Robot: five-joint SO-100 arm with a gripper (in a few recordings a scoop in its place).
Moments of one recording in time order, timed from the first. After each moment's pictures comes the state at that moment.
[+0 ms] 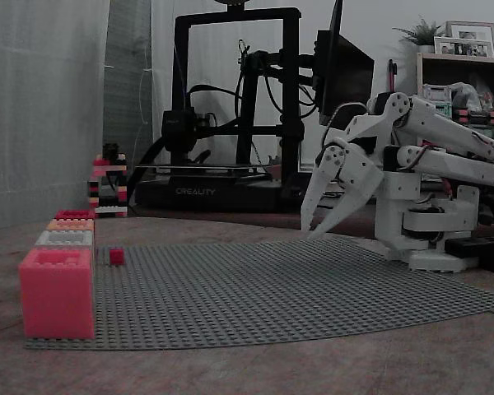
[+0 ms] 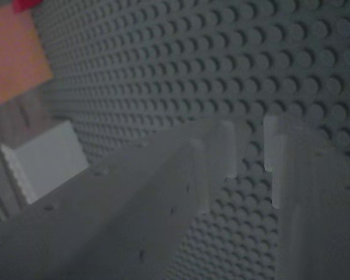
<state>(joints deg) -1.2 183.9 165.0 78.3 2.1</state>
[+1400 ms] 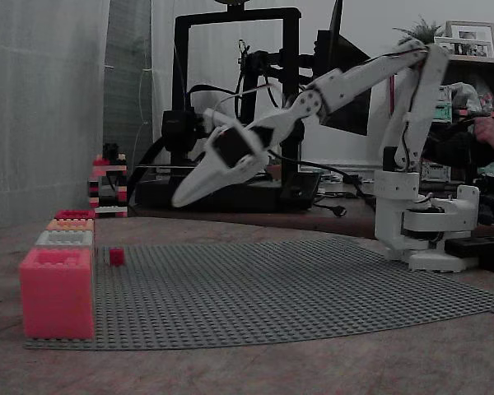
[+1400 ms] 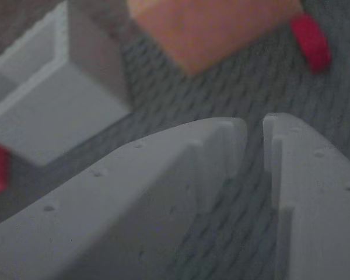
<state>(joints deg) 3.3 99.5 132.5 6.0 -79.2</state>
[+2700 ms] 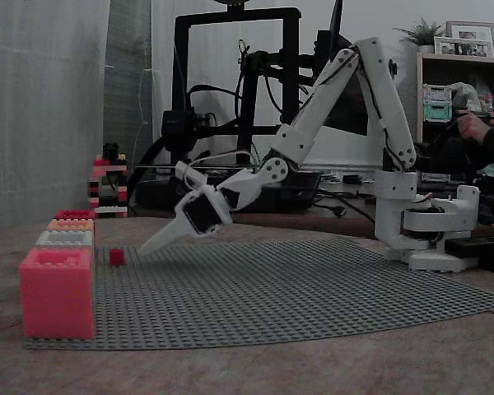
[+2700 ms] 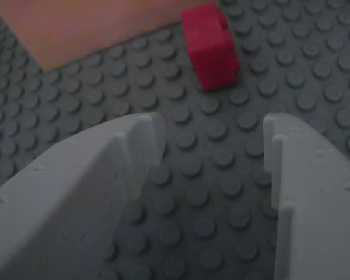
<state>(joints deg) 7.5 67.8 124.3 -19.4 -90.2</state>
